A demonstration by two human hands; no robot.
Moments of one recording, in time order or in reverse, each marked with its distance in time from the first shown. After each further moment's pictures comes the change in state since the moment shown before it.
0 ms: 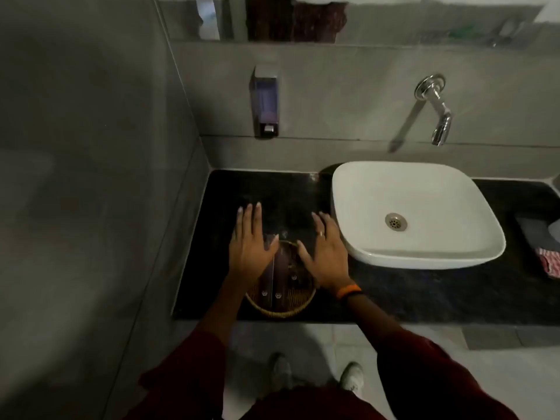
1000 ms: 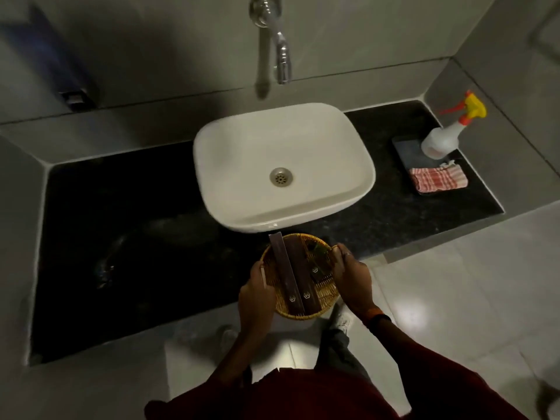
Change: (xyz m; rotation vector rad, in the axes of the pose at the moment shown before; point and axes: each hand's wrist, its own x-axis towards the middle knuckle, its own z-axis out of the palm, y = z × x) left_hand -0.132 0.234 0.147 -0.469 -0.443 -0.342; right_hand -0.170 0.275 -0.099 0.060 0.045 0.553
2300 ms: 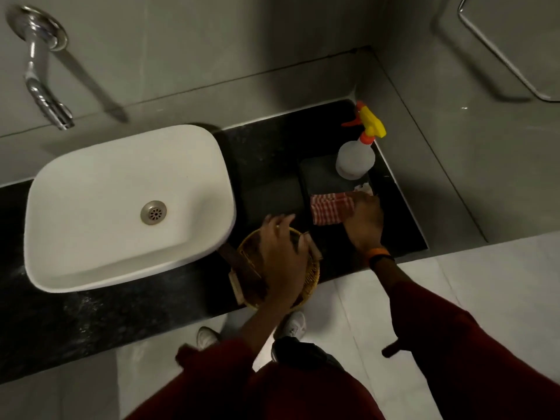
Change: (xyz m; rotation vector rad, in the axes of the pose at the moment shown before) left_hand 0.038 0.345 0.307 0.094 0.262 0.343; right_hand 0.305 0.263 -0.199 -0.082 -0.053 0.106
